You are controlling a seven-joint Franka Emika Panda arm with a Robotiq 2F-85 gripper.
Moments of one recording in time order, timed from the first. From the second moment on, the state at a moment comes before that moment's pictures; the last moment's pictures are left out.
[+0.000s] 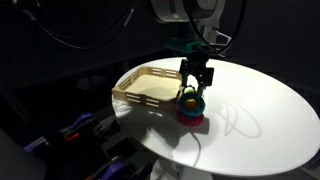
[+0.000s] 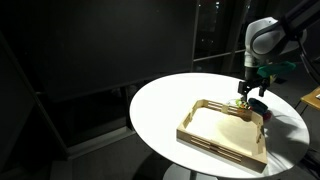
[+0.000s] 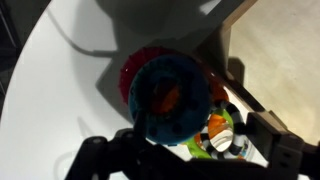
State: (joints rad) arm 0.00 0.38 -0.14 -2.09 -0.07 2.26 0.23
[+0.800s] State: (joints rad) arm 0.00 0.34 -0.10 -2.09 -0.03 2.21 0.15
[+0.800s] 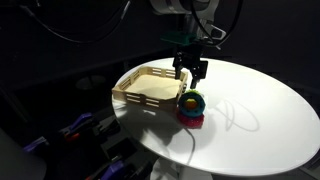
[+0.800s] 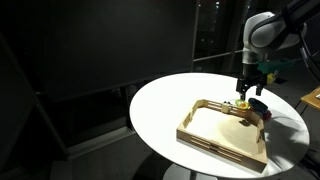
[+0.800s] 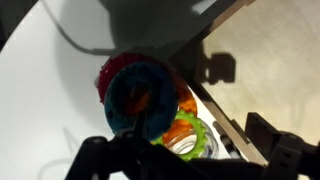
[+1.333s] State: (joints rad) arm -0.01 0.24 -0.07 -2.09 0.01 2.00 0.02
